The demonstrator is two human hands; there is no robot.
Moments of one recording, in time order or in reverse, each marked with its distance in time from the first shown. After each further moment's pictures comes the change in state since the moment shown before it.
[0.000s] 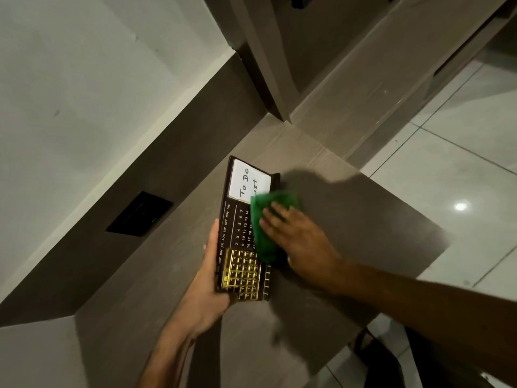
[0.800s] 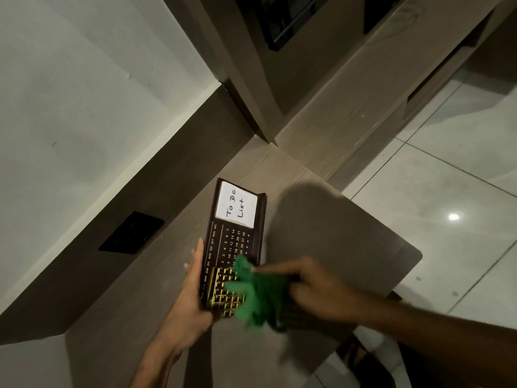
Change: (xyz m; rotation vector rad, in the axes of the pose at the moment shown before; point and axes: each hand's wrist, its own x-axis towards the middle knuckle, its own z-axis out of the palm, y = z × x) left_hand -0.003 0.006 0.003 0.083 0.026 -0.029; right_hand -0.041 -0.008 -0.065 1.168 -0.286 0.238
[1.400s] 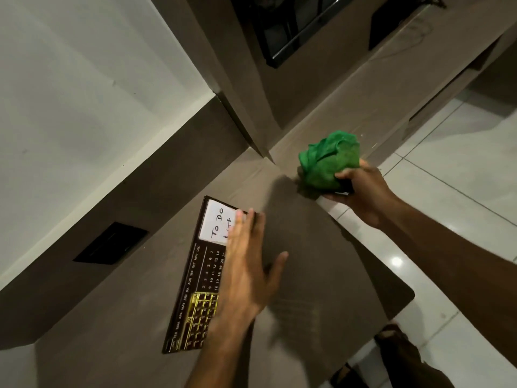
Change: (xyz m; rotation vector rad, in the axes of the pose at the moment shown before) left_hand 0.104 0.054 0.090 0.599 0.382 0.373; right_hand 0.065 -0.008 -0.203 0.601 0.797 0.201
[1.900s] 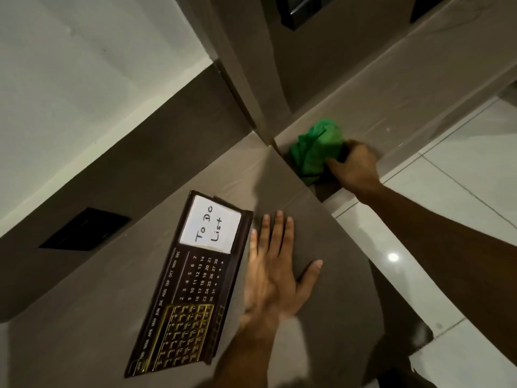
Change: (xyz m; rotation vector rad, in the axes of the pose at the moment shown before) left_hand 0.028 -0.001 0.094 0.133 -0.089 -0.053; right_hand 0.119 0.030 0.004 -0.987 0.173 -0.215
